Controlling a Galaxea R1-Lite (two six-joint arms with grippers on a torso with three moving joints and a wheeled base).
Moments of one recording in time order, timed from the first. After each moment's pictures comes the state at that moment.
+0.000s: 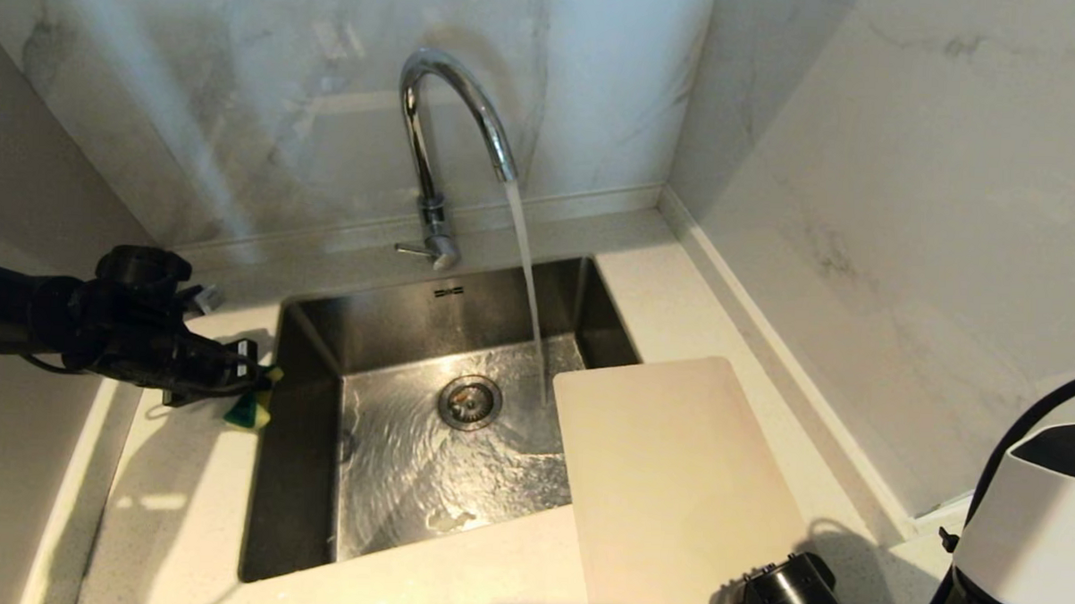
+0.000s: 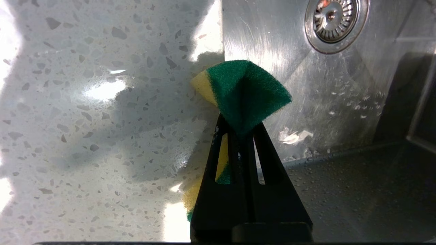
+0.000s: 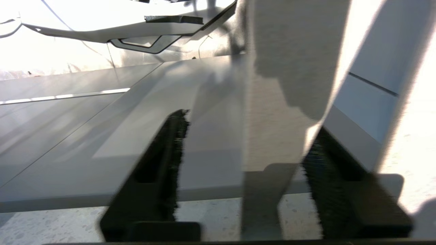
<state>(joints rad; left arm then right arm) 0.07 2.05 -1.37 0.17 -0.22 -0.23 0.45 1.93 -0.26 -0.48 0.09 -1.32</state>
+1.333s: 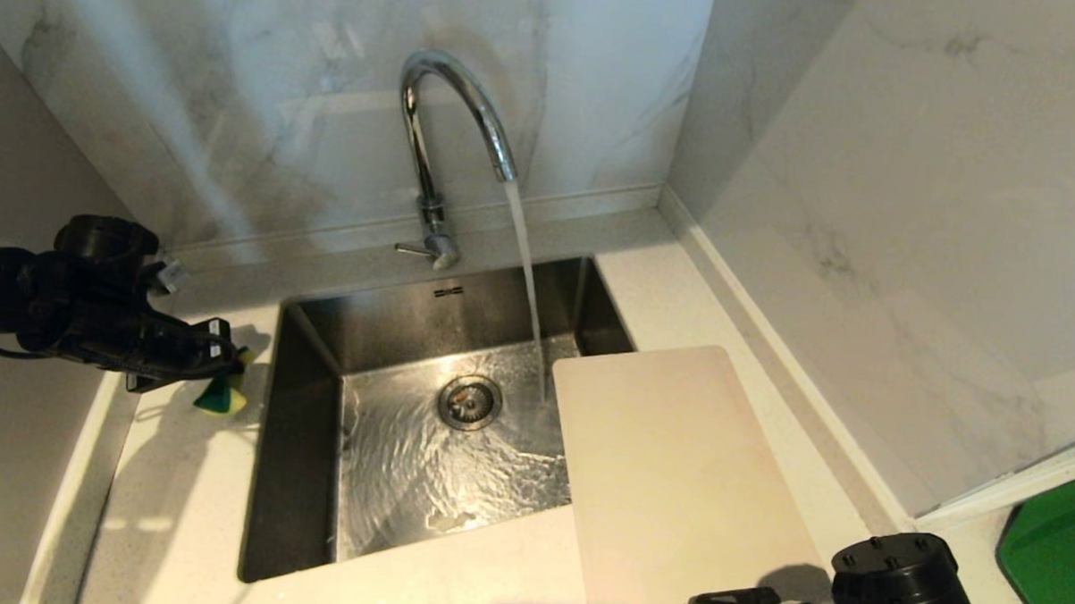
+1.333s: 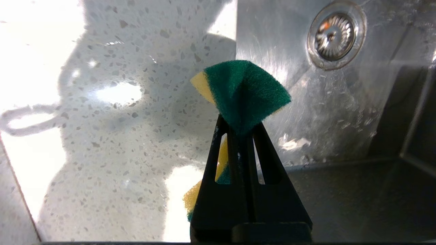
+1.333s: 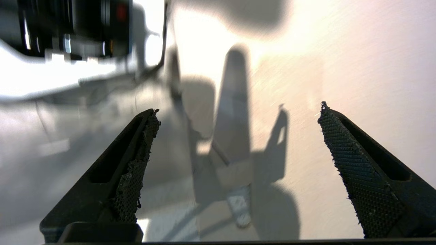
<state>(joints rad) 0.07 1.93 -1.37 0.22 -0.16 -0.29 0.45 1.53 -0.21 -0.49 0.23 -1.27</state>
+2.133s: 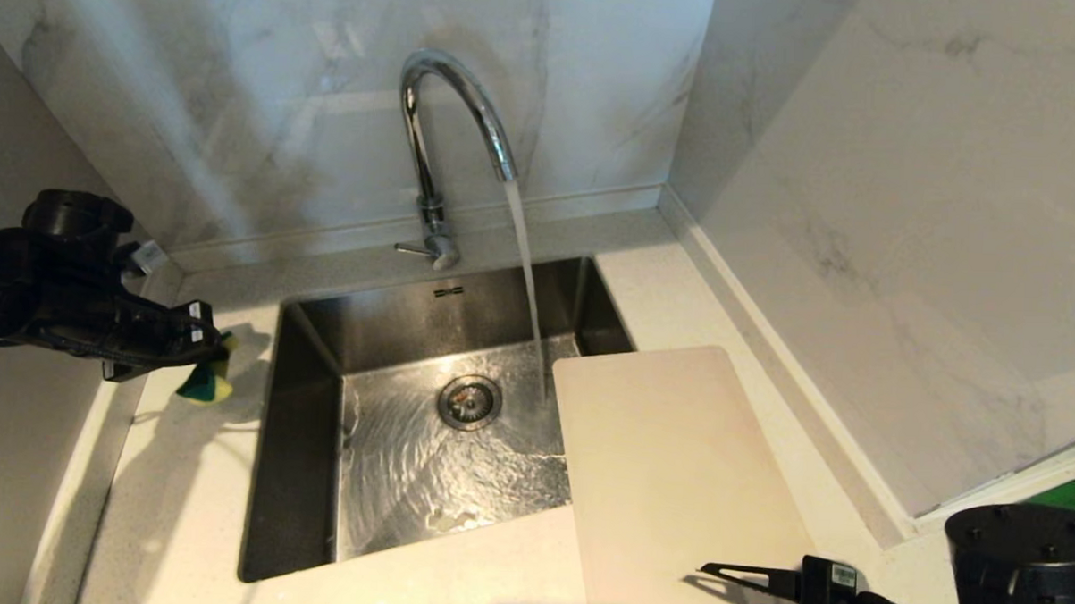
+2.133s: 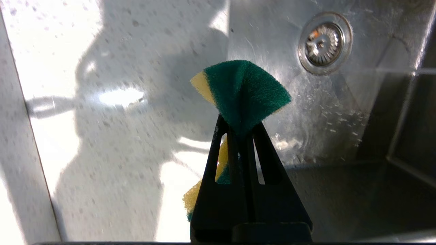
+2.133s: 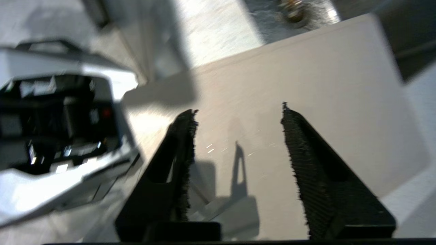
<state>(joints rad) 0.07 1.85 -1.36 0.27 -0.14 -0.32 0.45 1.29 -0.27 -0.48 0.35 -0.95</state>
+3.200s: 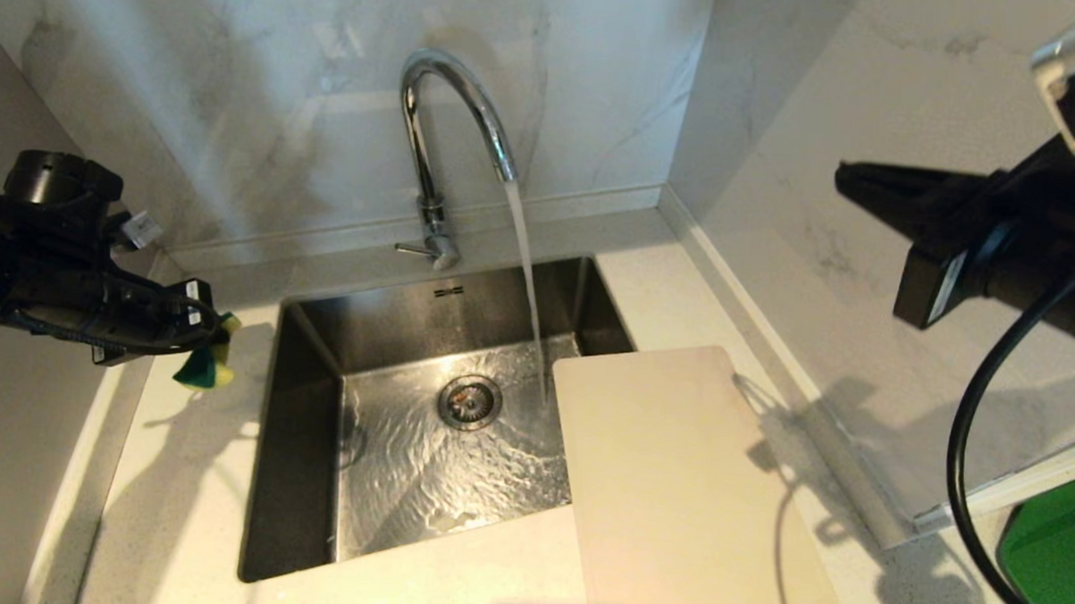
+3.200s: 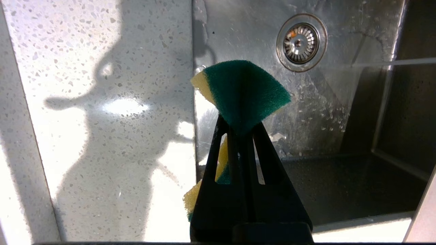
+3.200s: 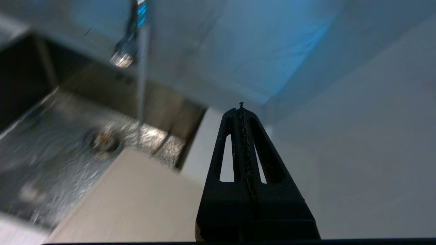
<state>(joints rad) -0.02 1.75 -1.37 0.33 -0.07 -0.35 0.21 1.24 -0.97 -0.43 0.24 -0.46</state>
